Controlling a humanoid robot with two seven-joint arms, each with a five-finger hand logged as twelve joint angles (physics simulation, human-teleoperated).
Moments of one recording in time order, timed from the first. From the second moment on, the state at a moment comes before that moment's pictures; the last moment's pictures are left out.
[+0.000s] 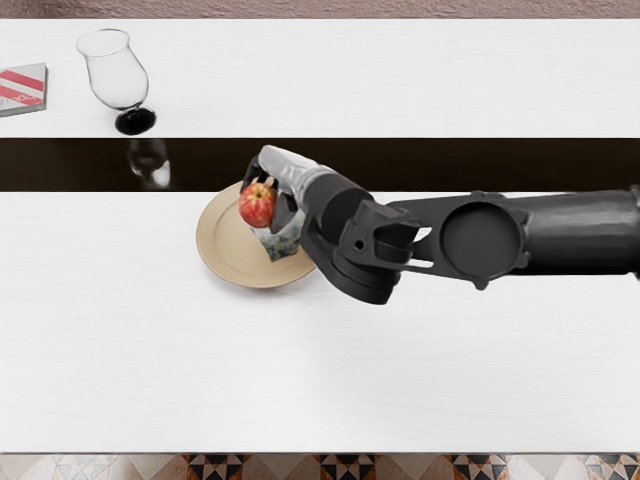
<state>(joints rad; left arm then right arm) 0.00 0.00 -0.20 -0.10 -0.02 -0.28 0.18 1.49 -0.06 -0.16 1.36 -0.70 -0.52 -0.61</state>
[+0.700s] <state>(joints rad) 0.00 0.00 -0.20 -0.10 -0.02 -0.28 0.18 1.43 -0.06 -0.04 1.37 -0.67 -0.49 -0.61</state>
